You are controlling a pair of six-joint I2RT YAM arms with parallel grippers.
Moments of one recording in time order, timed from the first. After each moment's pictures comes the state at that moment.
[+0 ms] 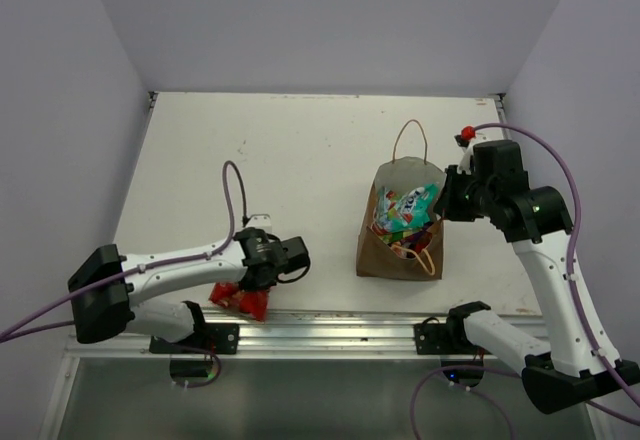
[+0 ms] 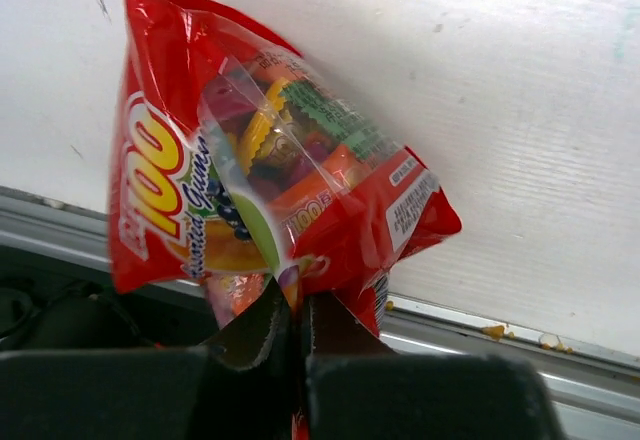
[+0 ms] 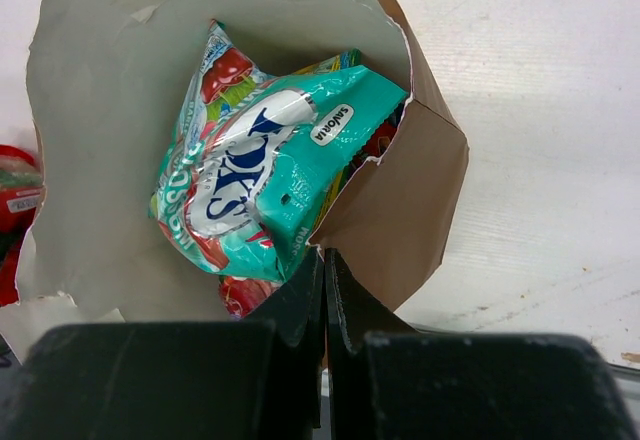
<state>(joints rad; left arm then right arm) -1.11 1.28 0.82 -1.16 -0.48 -1.29 0.26 1.00 1.33 -1.18 -0.05 0.30</state>
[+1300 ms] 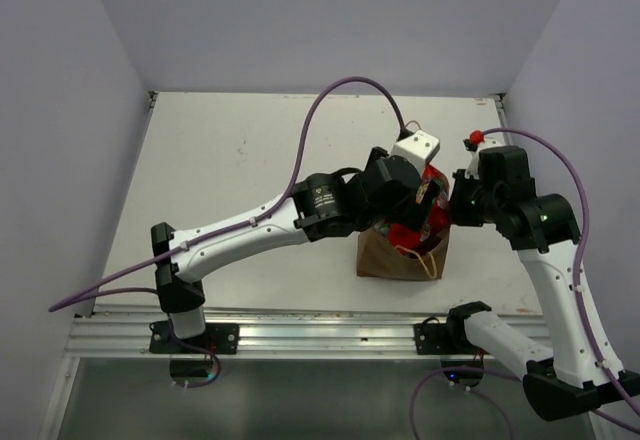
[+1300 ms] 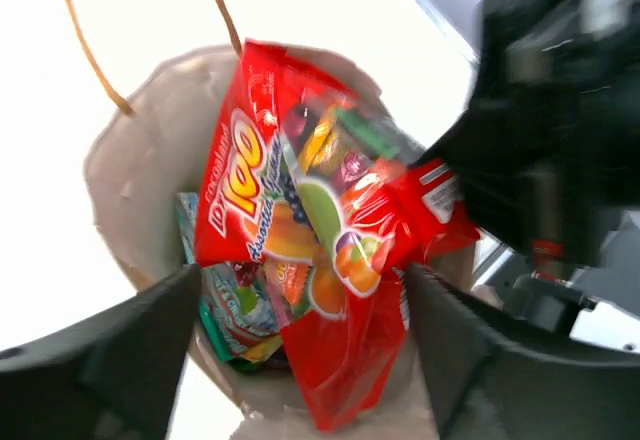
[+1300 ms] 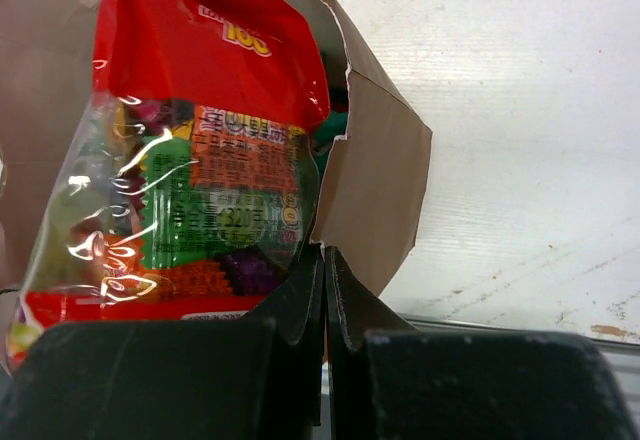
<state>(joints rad) -1.25 1.79 1.97 -0.75 -0.38 -0.43 0.26 0.96 1.33 -1.21 0.02 0.30</state>
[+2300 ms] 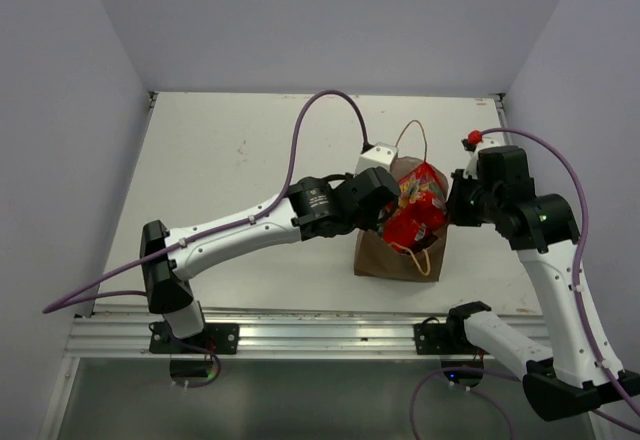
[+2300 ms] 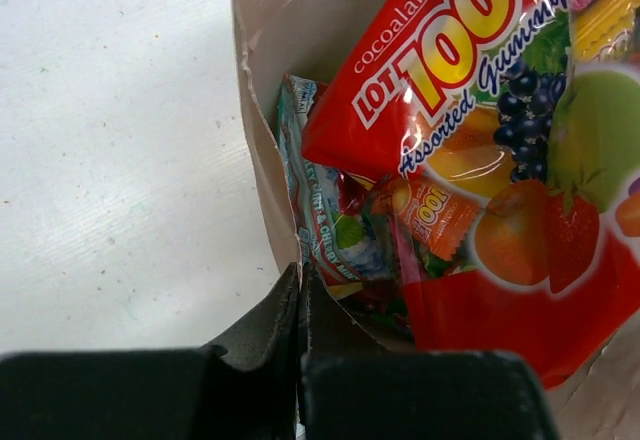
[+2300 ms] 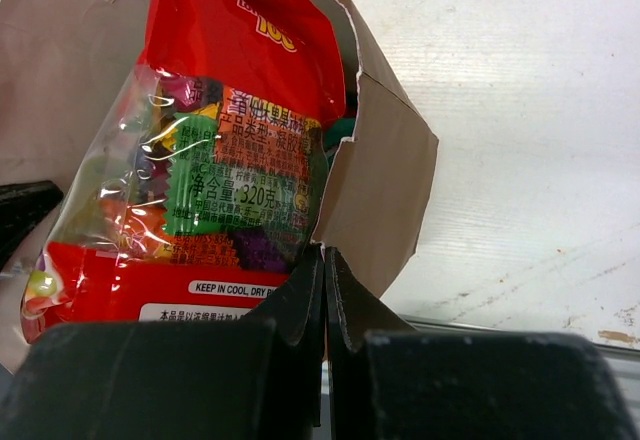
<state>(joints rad) -1.19 1.72 1.75 -0.85 -0.46 -0.63 0.26 0.96 1.33 -1.21 0.01 0.30</state>
